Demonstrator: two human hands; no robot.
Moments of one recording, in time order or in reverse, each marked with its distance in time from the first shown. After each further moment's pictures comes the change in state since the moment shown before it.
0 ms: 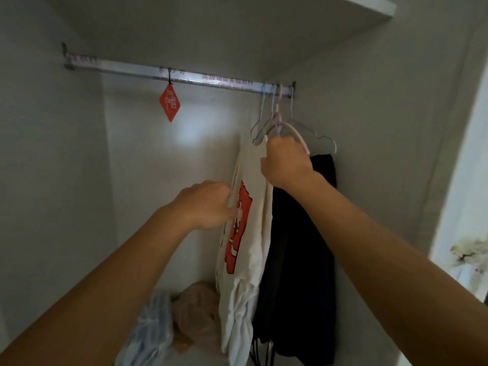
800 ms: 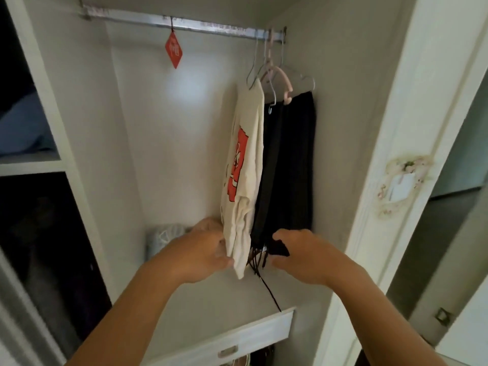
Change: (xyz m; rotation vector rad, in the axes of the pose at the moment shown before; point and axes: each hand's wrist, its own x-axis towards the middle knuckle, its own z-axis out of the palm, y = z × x) left_hand -0.218 0.026 0.104 -0.218 -0.298 0.012; right_hand -0.315 0.012 0.005 0.201 -0.697 0.069
